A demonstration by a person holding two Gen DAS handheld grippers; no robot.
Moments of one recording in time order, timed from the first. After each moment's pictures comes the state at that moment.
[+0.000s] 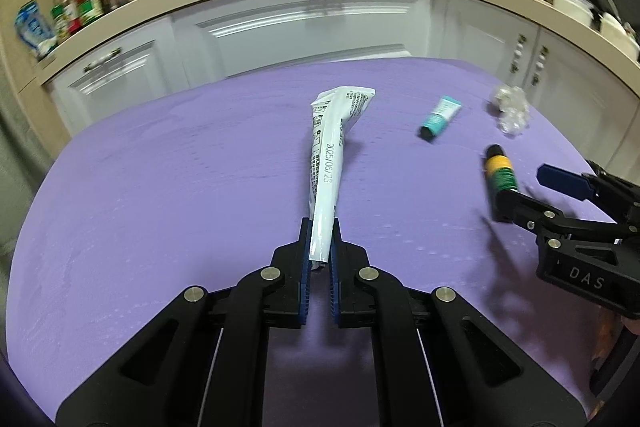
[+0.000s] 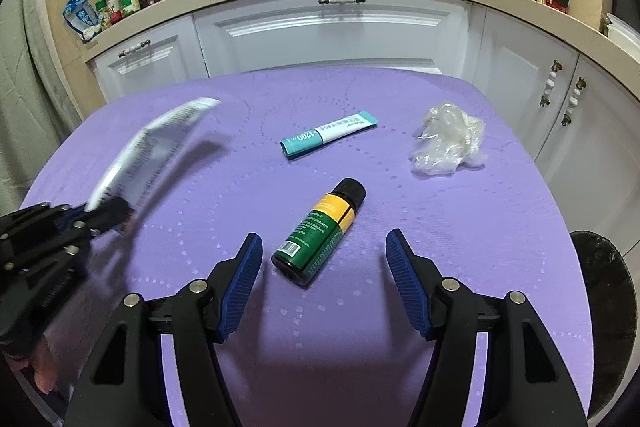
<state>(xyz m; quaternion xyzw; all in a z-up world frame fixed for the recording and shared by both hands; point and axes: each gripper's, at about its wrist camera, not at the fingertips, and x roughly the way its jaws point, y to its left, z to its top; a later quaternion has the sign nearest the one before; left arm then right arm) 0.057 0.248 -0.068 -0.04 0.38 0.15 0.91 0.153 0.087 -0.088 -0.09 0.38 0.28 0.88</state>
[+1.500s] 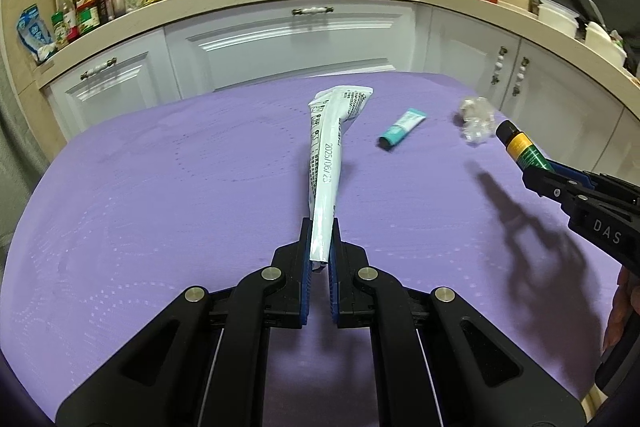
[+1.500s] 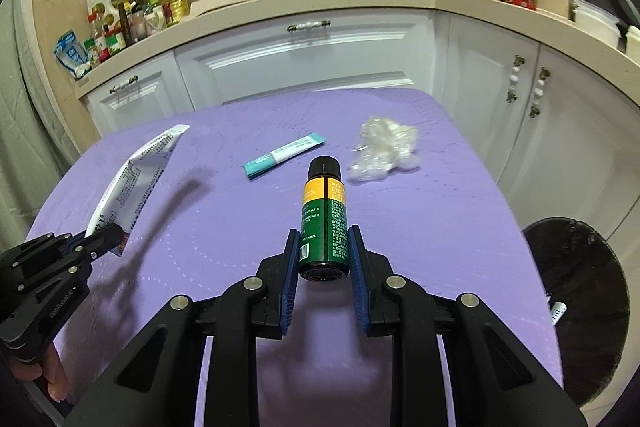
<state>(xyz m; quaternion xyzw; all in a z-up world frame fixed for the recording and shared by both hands) 0.048 0.209 -0.056 -0.04 0.36 0.13 0.92 0.148 0.023 -0.059 -0.04 0.35 0.26 0.90</state>
